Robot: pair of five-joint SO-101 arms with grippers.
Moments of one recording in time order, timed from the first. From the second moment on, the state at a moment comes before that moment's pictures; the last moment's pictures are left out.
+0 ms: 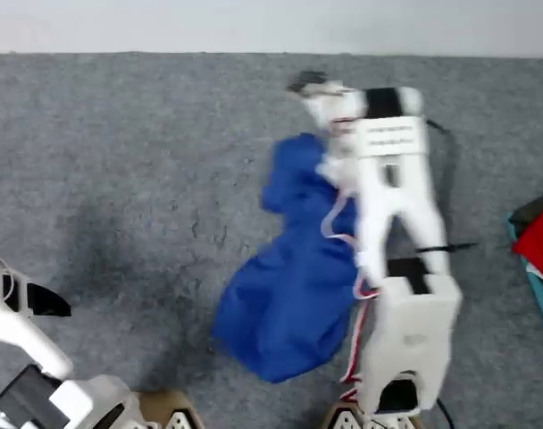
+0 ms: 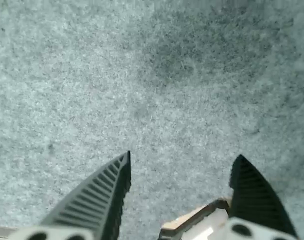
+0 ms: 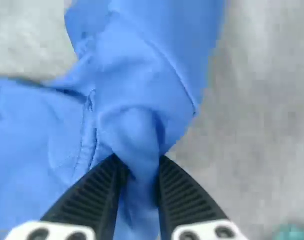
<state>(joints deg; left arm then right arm) -55.6 -7.7 20.1 94.1 -28.2 -4.6 28.7 -38.2 100.7 36.4</state>
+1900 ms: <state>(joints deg) -41.4 -7.7 20.1 96.1 -25.7 38.6 8.1 13.6 83.7 51.2</state>
